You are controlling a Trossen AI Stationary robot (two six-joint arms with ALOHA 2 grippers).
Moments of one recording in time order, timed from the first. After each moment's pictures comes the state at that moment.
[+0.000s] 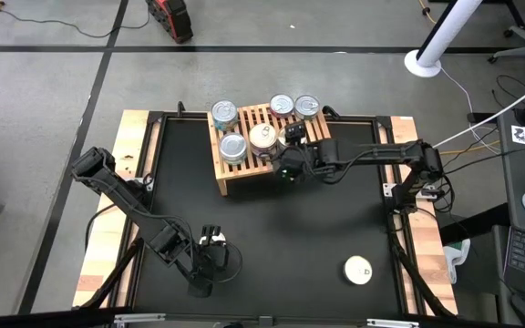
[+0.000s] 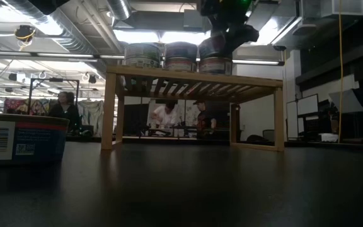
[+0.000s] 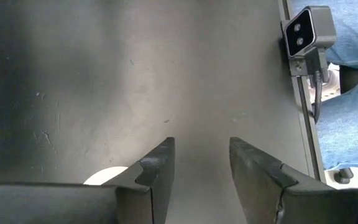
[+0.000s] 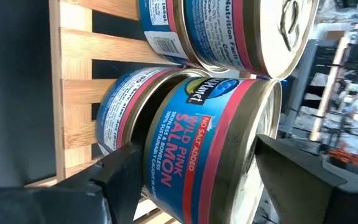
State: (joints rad) left arm -0.68 1.61 1.24 -0.69 -0.30 -0.57; right arm 0.00 1.77 1.71 -1.12 0.71 -0.51
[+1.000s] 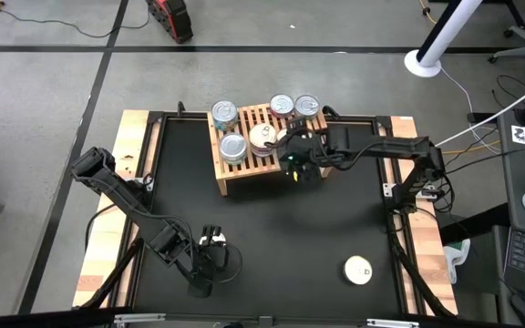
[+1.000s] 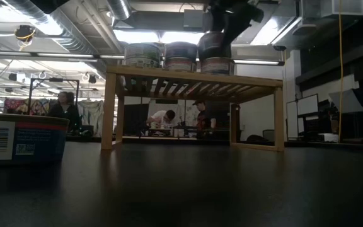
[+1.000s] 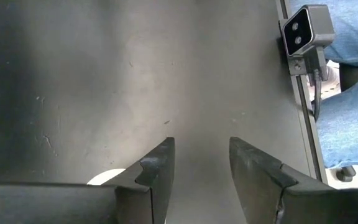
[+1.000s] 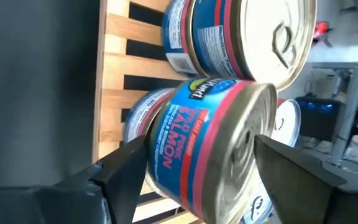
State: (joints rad) left arm -0.68 1.61 1.24 -0.69 -0.30 -0.55; right arm -0.03 1.74 1.83 -1.20 0.51 -0.55
